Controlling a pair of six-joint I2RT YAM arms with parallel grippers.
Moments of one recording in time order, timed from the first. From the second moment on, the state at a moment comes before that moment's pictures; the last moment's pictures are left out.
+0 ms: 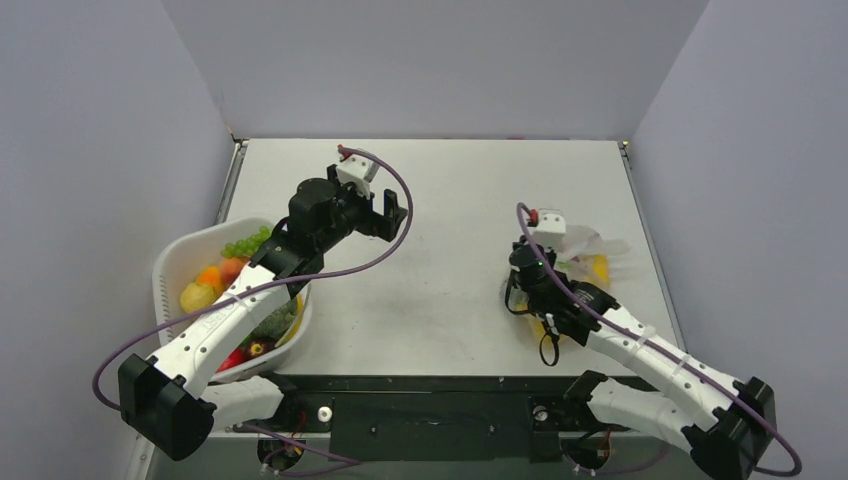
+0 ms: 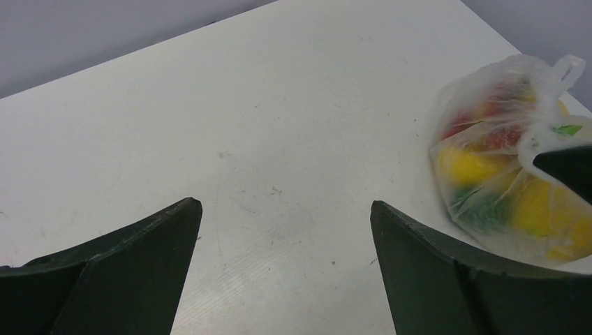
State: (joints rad) left arm -0.56 1.18 1.05 -0.12 0.06 -0.11; right arm 0.69 0.91 0.75 -0.47 0.65 0.51
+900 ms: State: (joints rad) left arm -0.60 1.27 1.05 -0.14 0.12 -0.08; right arm 1.32 1.18 0.64 -0.06 0.37 0.52
